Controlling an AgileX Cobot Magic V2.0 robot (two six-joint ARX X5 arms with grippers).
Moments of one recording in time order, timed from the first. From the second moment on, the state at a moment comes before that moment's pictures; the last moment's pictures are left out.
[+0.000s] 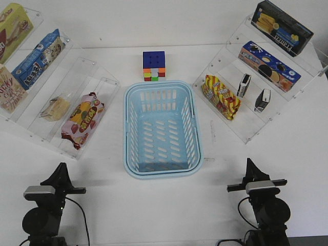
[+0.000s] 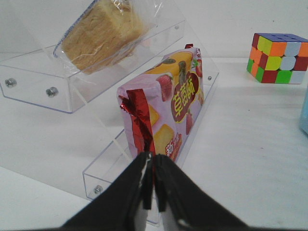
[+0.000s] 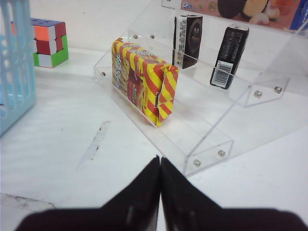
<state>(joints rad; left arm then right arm) -0.03 0.00 0.03 0.05 -0.02 -0.03 0.05 0.00 0.01 -0.11 0.00 -0.08</state>
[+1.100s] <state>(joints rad) -0.03 0.00 0.03 0.05 -0.02 -0.03 0.05 0.00 0.01 -0.08 0.00 0.11</state>
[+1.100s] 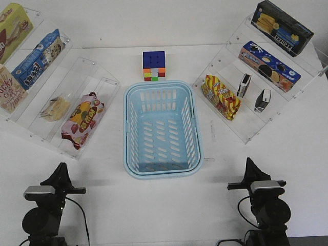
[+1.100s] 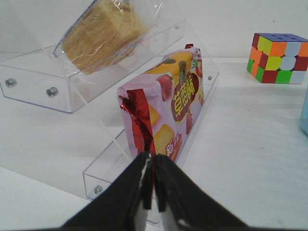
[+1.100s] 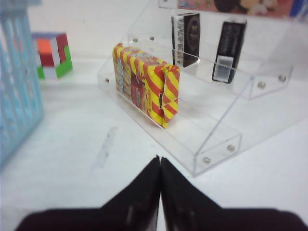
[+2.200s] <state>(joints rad) -0.03 0.00 0.03 0.05 -0.02 -0.03 -0.07 1.30 1.06 -0.29 0.21 0.12</state>
